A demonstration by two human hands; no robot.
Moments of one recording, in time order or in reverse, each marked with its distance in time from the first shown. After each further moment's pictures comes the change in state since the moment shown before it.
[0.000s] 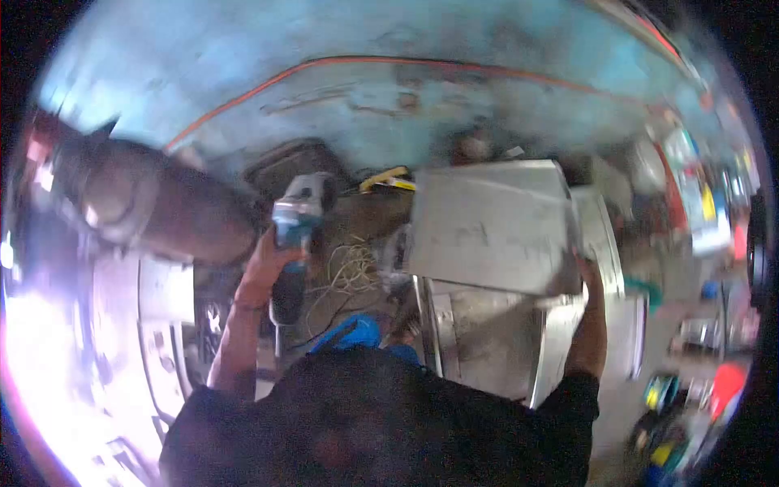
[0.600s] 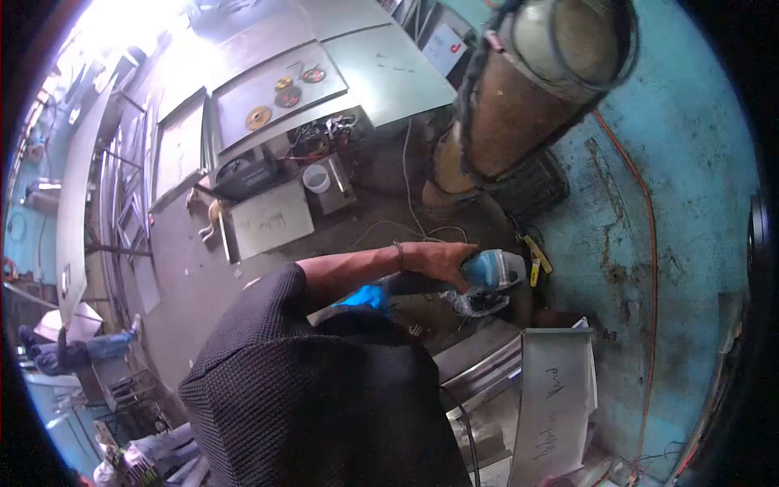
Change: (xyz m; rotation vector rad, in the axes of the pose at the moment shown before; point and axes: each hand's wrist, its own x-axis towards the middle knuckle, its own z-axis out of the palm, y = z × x) left_hand -0.156 -0.115 -0.127 0.483 0.143 -0.193; right_hand -0.053 -0.415 0.137 -0.402 -0.289 0.419
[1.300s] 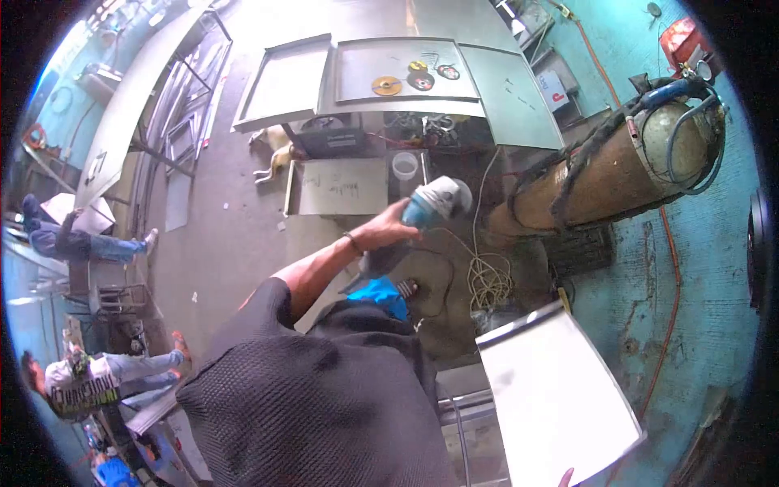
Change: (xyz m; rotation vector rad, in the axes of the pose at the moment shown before) left_hand -0.282 -0.135 -0.003 -0.521 0.913 -0.062; right_hand -0.156 -0.125 0.039 0.425 -0.350 -0.194
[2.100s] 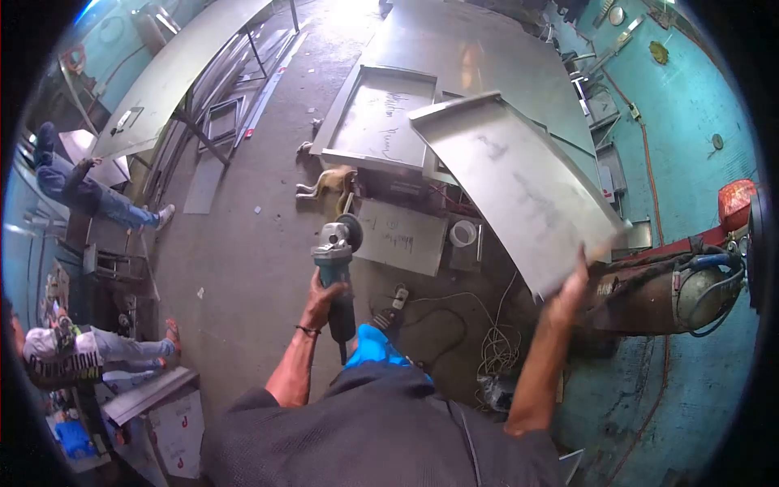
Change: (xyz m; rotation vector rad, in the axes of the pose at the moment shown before) left_hand -0.210 -0.071 -0.210 -0.538 0.866 0.066; right_hand -0.120 -0.187 0.540 0.584 -0.966 -0.041
